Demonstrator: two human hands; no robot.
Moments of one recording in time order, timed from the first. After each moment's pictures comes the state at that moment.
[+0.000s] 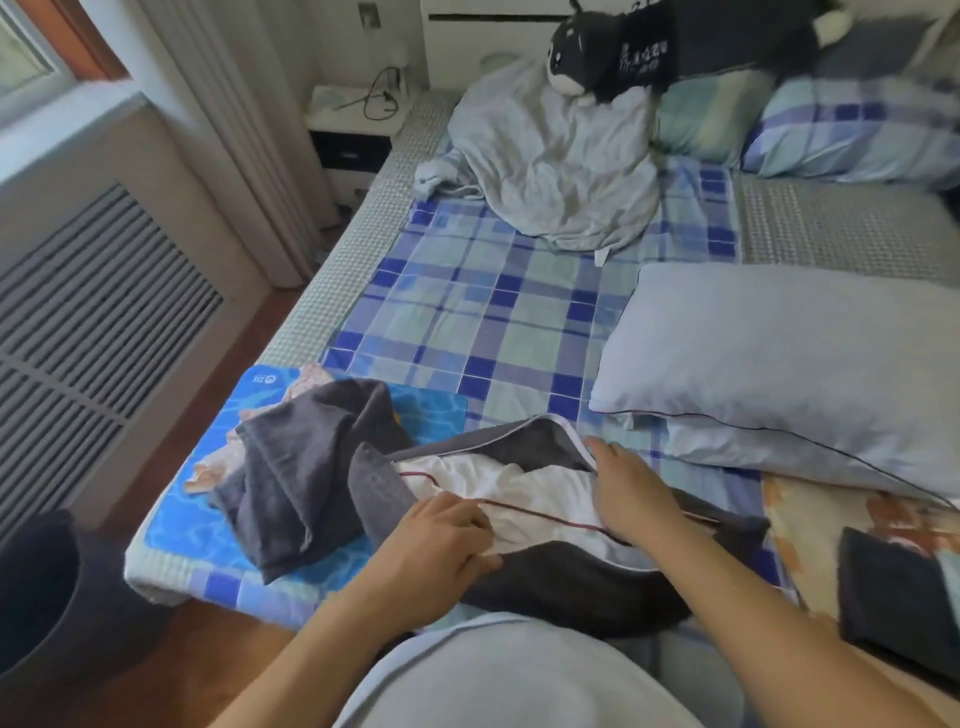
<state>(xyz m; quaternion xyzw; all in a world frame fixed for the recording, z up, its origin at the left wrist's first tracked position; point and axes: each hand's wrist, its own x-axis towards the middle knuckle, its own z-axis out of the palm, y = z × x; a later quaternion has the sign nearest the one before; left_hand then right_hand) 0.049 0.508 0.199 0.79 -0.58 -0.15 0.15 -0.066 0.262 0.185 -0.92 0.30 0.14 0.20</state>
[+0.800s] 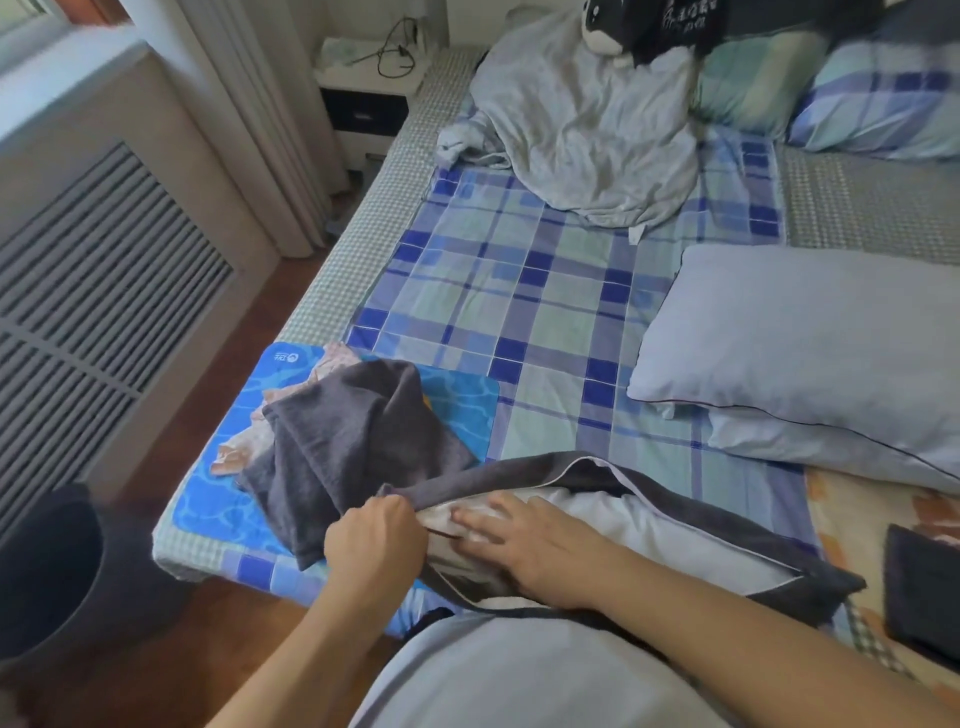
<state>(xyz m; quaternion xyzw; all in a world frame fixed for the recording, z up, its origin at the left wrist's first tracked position) 0.110 0.564 0.202 0.96 -0.18 -0.18 -0.08 -0.001 0.388 0.151 -0.97 -0.19 0.08 0.08</state>
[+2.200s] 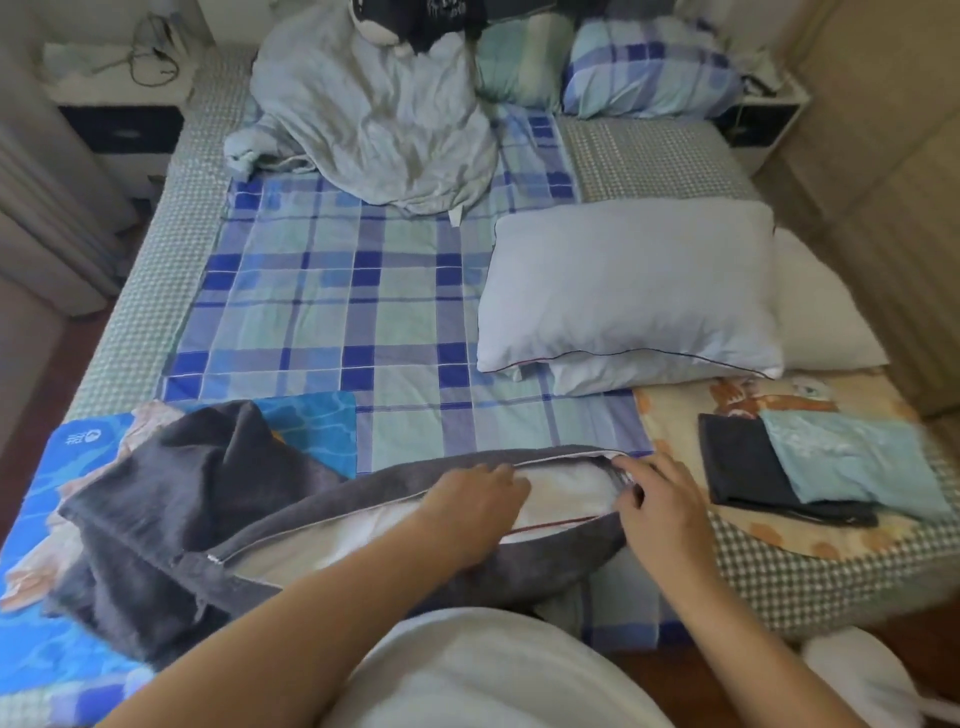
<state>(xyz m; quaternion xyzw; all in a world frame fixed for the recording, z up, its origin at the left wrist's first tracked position) 0.009 0.382 0.198 0.64 -0.73 -0.18 -0.12 -0.209 0.279 0.170 -0.84 0.50 -0.15 0.16</state>
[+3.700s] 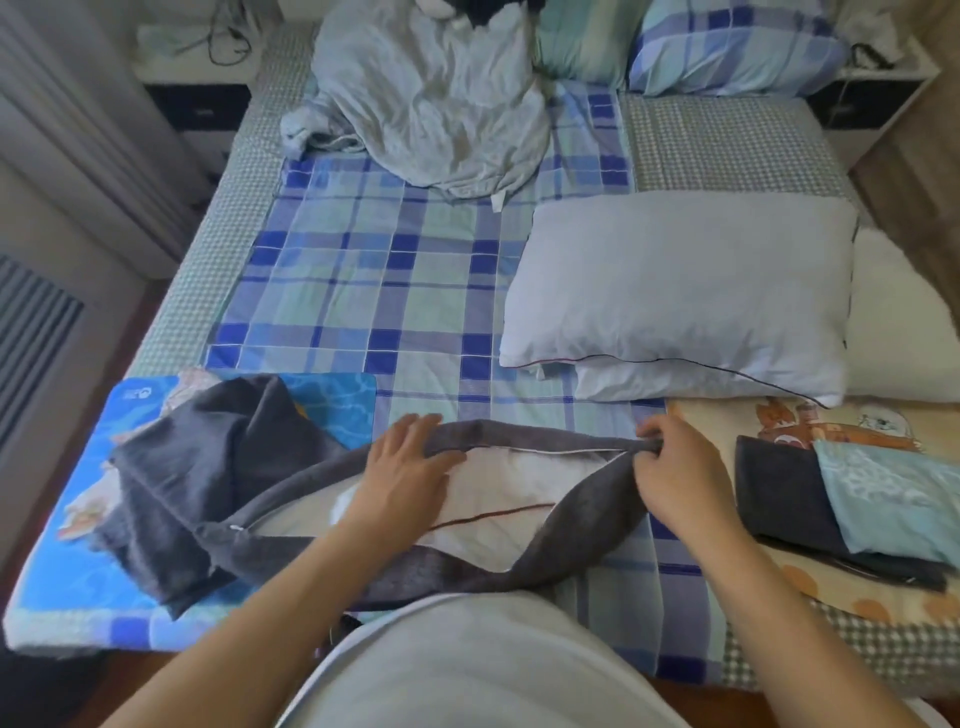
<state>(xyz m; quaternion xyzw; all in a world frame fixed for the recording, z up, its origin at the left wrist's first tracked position) 0.046 0.398 0.153 0.82 -0.56 -0.10 0.06 -0.187 0.192 0.198 -0.78 0.56 -0.05 0.29</state>
